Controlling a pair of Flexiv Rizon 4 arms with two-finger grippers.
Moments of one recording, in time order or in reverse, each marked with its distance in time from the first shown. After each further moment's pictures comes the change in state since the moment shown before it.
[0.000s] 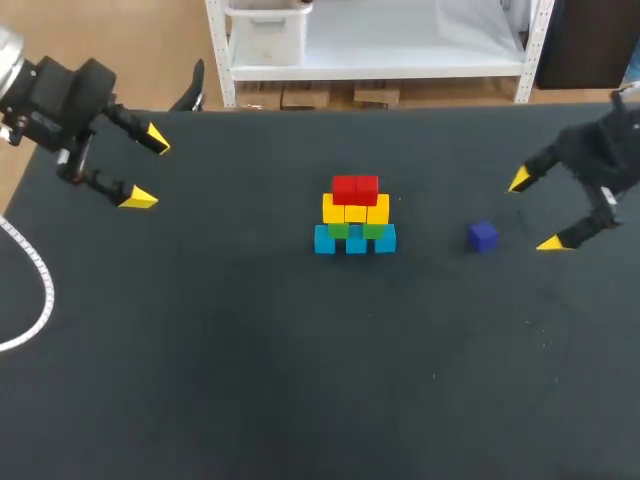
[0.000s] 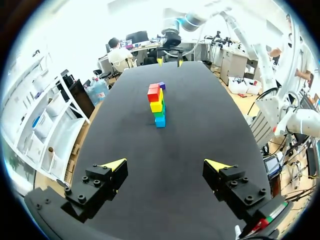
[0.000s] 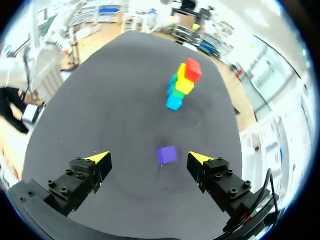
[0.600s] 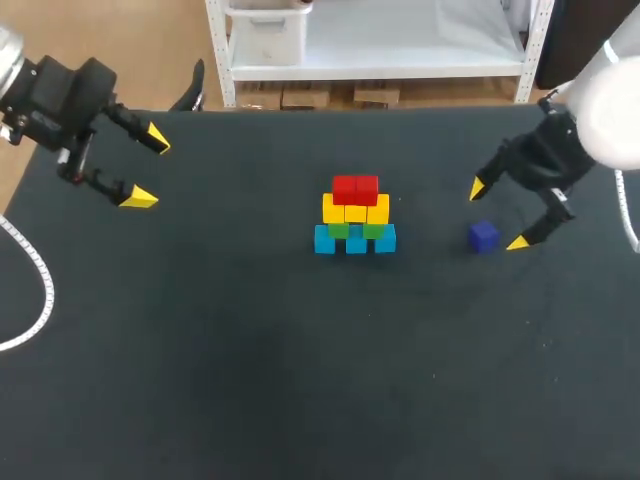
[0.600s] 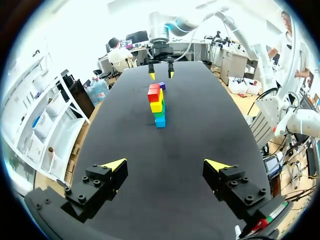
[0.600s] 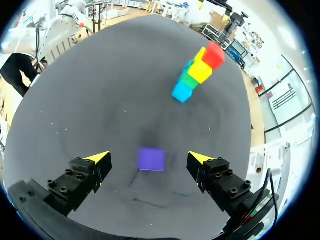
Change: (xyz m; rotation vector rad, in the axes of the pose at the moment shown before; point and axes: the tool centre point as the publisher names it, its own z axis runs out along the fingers) left arm 0.000 0.000 0.000 0.000 0.001 0.000; right arm 0.022 -0.038 0.057 -0.091 0.079 -0.158
